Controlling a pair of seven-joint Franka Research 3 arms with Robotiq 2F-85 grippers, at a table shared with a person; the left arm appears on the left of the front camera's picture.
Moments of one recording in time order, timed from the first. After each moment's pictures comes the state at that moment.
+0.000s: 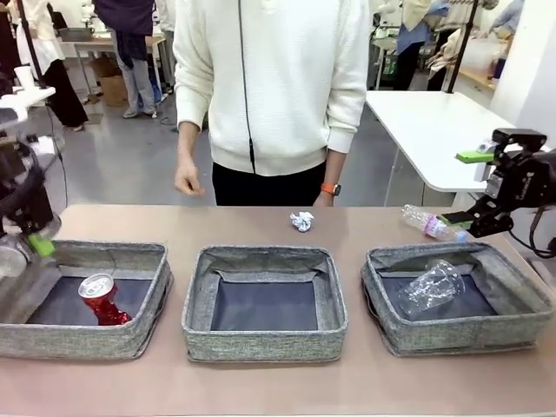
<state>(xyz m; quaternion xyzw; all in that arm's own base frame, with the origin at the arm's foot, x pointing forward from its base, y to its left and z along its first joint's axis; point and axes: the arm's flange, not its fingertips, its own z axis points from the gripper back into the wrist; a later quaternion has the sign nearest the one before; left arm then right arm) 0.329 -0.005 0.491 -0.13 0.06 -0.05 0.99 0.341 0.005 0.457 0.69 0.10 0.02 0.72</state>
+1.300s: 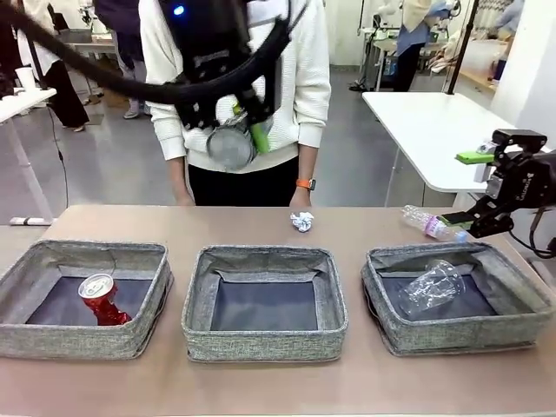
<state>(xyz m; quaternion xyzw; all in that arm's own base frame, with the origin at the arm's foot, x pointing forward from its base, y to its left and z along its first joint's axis) 0.322 -0.342 0.690 -0.14 0.01 -0.19 0.97 0.341 0.006 0.457 0.69 0.10 0.02 0.72</state>
